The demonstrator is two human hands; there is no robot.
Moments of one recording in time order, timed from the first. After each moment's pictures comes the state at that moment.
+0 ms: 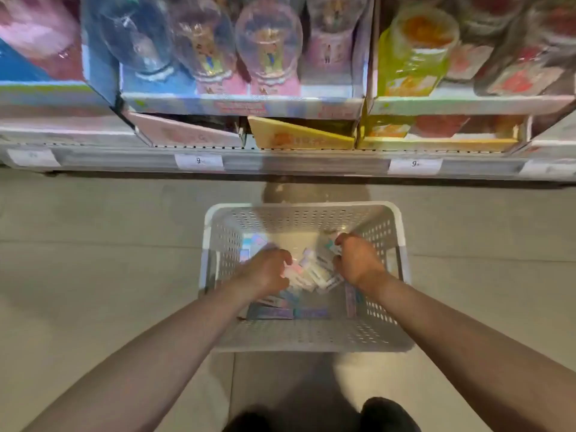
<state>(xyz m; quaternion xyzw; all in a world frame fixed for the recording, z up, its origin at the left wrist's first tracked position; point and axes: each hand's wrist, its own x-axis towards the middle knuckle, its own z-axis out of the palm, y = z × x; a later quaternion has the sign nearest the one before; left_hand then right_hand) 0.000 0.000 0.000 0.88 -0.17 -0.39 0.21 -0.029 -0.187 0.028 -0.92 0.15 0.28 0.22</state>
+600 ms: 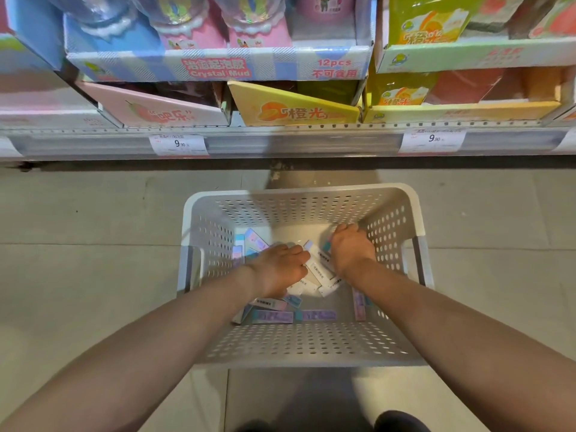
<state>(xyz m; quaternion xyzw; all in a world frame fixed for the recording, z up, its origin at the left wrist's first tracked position) 0.008 -0.025 -0.040 0.77 -0.55 -0.28 -0.14 -0.014 -0.173 -0.027 -0.93 0.12 0.35 0.03</state>
